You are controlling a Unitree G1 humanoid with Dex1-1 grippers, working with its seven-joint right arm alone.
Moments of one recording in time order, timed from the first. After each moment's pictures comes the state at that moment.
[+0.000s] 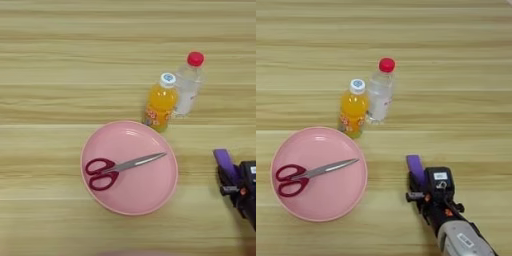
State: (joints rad) arm 0.50 -0.22 -0.18 -0.47 0.11 0.42 0.23
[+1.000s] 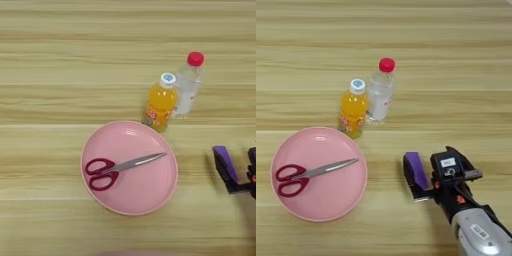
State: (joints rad) arm 0.49 -0.33 -0.23 -0.58 0.04 0.30 0.34
